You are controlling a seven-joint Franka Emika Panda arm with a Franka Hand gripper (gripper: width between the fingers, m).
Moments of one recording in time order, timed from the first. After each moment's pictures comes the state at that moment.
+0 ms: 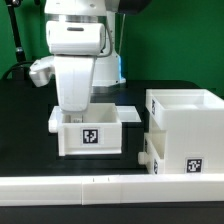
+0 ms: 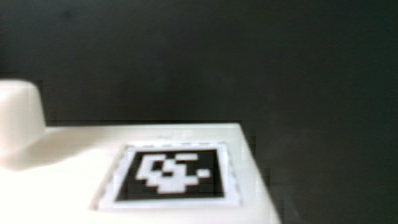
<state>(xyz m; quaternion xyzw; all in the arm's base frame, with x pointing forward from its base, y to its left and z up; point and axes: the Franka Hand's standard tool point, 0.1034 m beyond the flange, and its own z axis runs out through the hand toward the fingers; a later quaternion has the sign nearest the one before) 0.537 -0.056 0.061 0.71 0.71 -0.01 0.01</state>
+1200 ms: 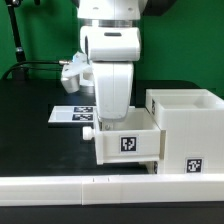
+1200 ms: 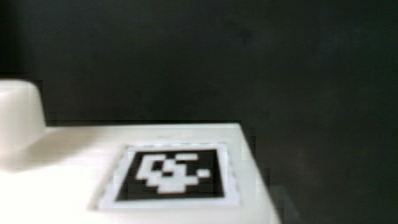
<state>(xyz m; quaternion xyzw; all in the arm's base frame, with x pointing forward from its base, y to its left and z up) 0.547 -0.013 0.053 0.70 0.71 0.00 0.00</state>
